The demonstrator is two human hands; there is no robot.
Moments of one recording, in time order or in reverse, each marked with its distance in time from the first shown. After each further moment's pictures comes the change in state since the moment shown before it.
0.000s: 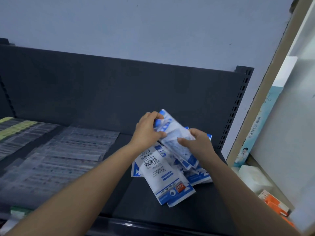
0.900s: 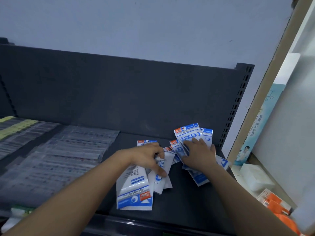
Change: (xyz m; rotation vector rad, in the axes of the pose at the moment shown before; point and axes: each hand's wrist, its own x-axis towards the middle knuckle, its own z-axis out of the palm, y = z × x) left_hand -0.026 -0.025 0.003 0.307 -0.849 -0.058; right_hand 0.007 0.033 0.001 -1.128 -0.192 -0.051
